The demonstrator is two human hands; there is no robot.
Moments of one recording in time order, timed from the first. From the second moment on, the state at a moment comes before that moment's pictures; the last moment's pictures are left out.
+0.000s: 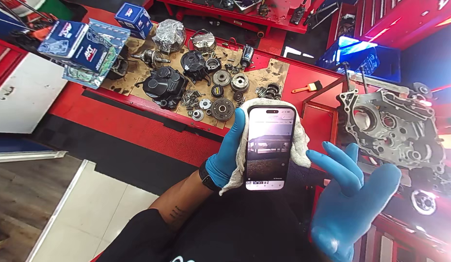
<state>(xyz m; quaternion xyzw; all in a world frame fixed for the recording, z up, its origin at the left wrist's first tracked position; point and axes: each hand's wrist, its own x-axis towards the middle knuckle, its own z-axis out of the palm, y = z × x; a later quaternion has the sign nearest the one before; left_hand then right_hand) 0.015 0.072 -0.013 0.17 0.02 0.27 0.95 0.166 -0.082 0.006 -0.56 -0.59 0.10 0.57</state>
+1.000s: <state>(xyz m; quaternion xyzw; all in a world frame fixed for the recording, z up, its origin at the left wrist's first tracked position) 0.015 0.072 -0.011 0.18 0.03 0.28 0.94 0.166 -0.084 0.006 -0.57 -0.60 0.07 0.55</state>
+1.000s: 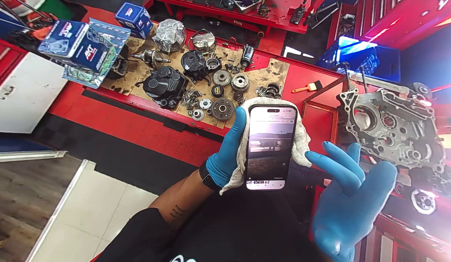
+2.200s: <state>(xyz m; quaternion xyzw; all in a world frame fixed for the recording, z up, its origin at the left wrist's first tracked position) 0.015 0.074 -0.013 0.17 0.01 0.26 0.95 0.166 -0.084 0.005 -0.57 -0.59 0.07 0.56</state>
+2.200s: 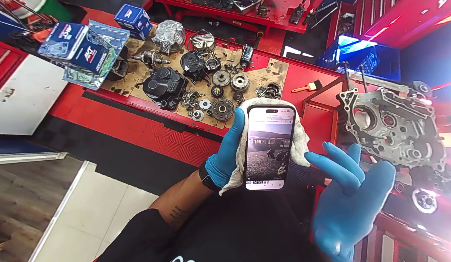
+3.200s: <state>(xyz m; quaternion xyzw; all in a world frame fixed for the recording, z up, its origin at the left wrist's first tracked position) 0.015 0.073 -0.012 0.19 0.02 0.28 0.94 0.164 -0.086 0.005 -0.58 -0.60 0.06 0.55</state>
